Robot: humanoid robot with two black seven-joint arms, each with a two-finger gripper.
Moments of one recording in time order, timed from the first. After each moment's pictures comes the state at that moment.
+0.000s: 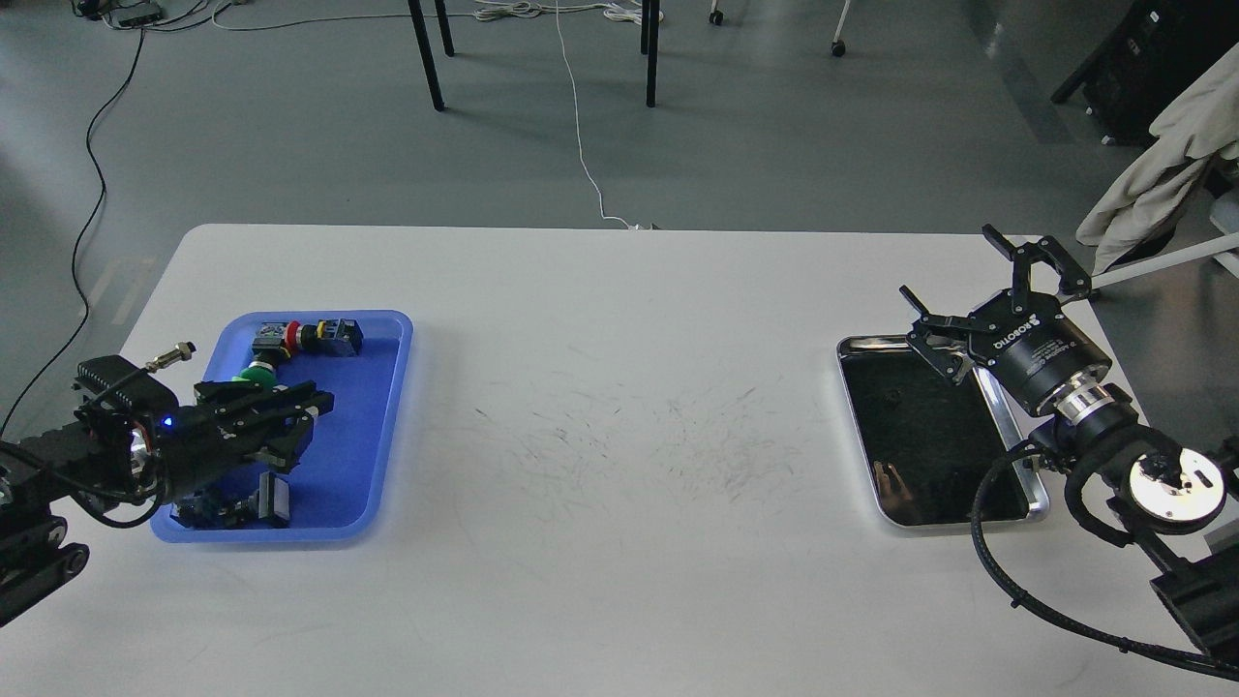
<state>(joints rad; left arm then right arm) -0.51 0.79 -0.42 -0.98 1.89 0.23 -0.49 0.35 -0.47 1.03 1.00 0.26 0.49 -0.06</state>
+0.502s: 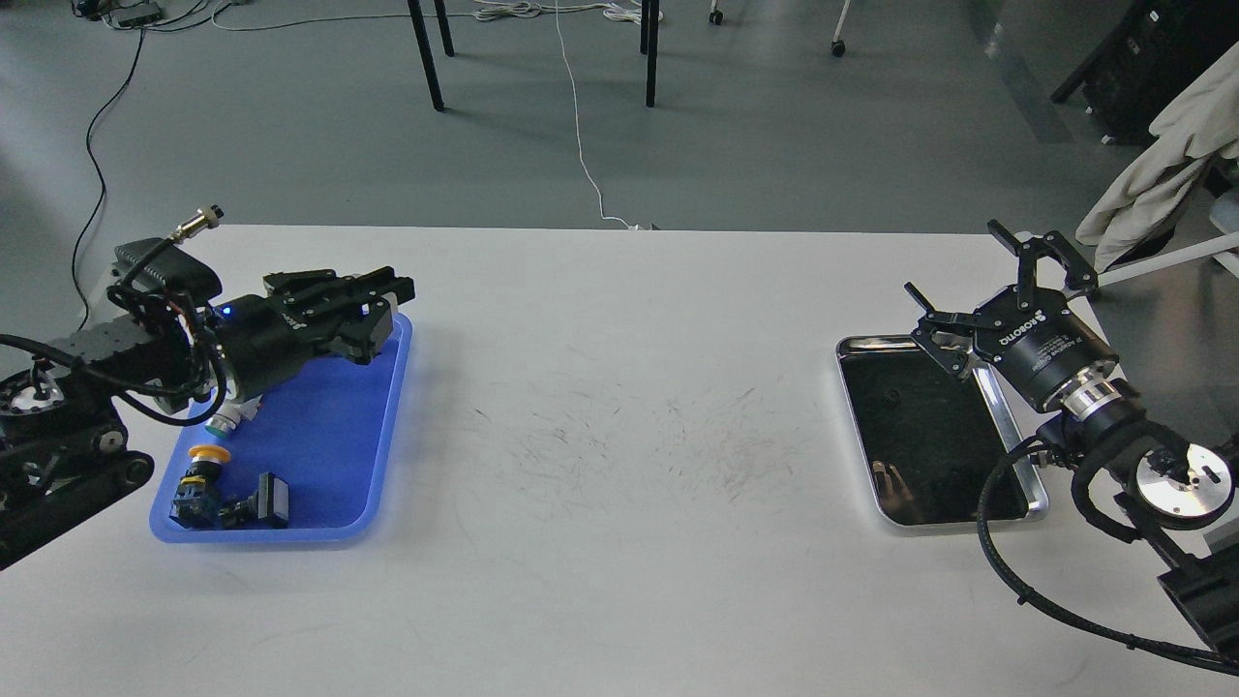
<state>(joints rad) -0.70 0.71 -0.43 -1.39 1.72 0.10 -0.21 0.37 -0.49 1.03 1.00 0.23 0.49 -0.06</state>
